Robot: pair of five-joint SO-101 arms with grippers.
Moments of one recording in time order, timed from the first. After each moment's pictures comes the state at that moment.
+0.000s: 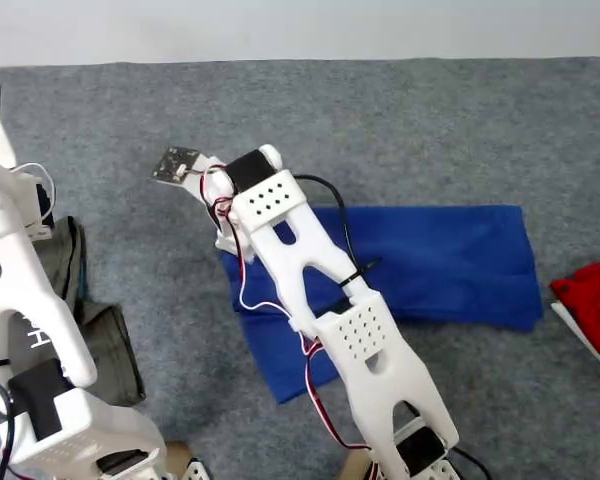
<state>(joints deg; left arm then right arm) -31.7 3.1 -12.0 93.1 -6.1 -37.8 55.4 -63.9 100.5 29.1</state>
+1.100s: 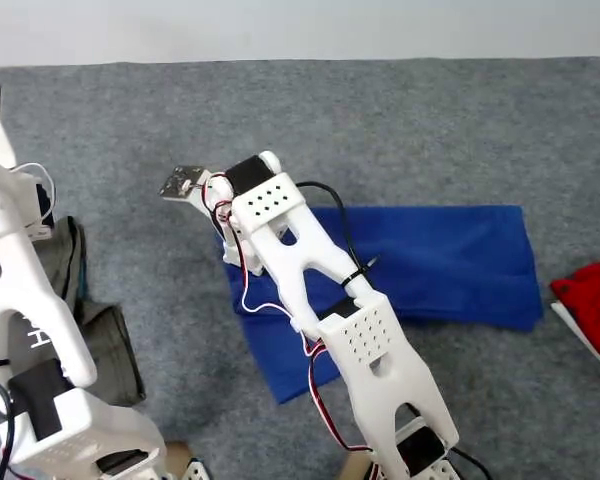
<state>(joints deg) -31.7 3.1 -12.0 93.1 -6.1 -37.8 53.2 -55.6 100.5 31.5</state>
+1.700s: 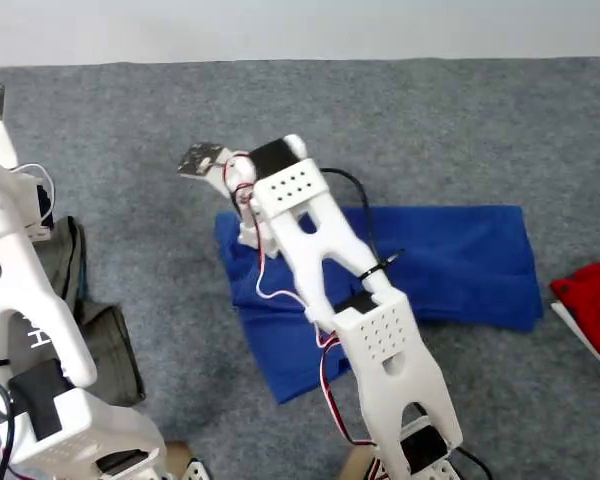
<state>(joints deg) -31.8 3.1 -12.0 93.1 -8.0 -32.4 49.5 -55.6 100.5 32.3</state>
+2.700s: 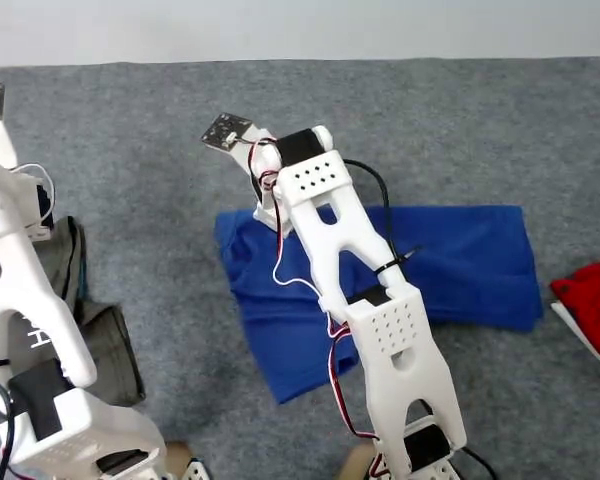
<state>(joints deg) -31.8 3.1 -12.0 93.1 -8.0 -28.6 49.0 -55.6 95.3 29.2</state>
